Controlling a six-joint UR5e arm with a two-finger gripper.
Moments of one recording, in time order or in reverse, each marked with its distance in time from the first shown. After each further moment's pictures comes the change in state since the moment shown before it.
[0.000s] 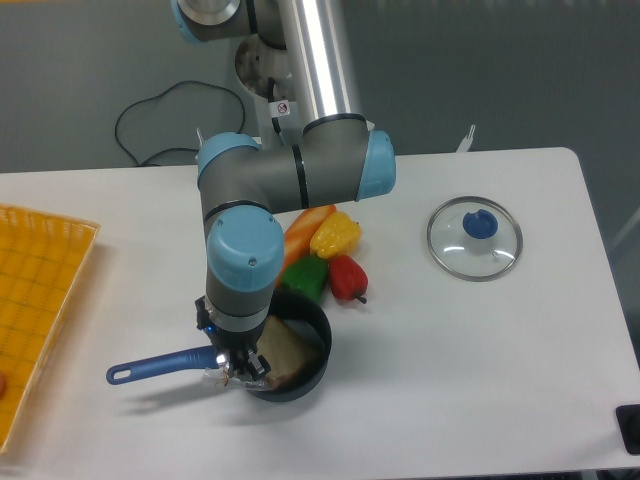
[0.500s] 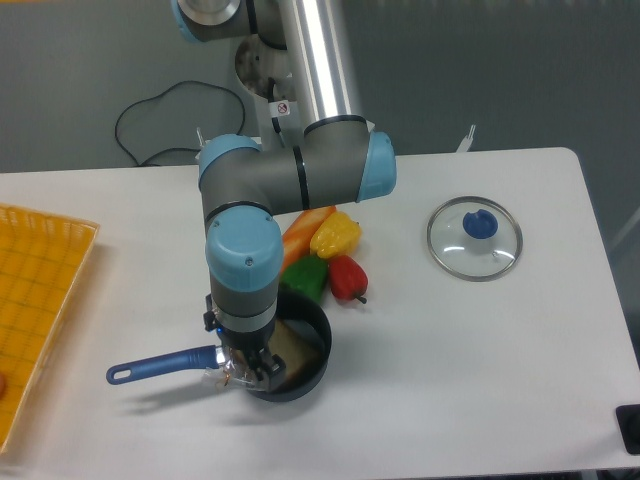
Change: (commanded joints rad) arm 0.005 0.014 -0.023 0.011 0.213 0.000
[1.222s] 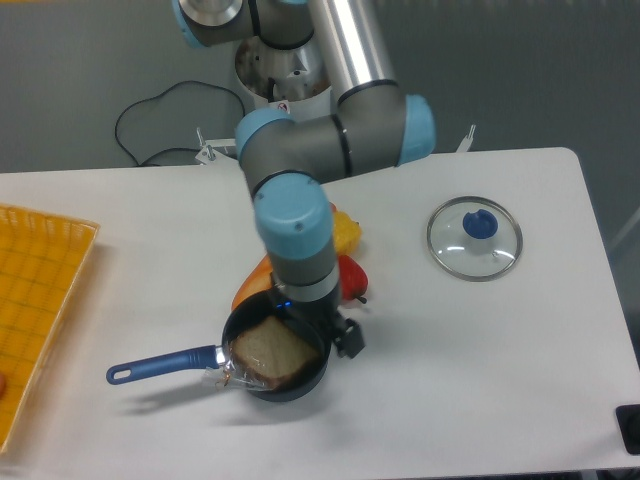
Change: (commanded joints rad) arm 0.153 0.101 -0.068 0.005 0.071 0.017
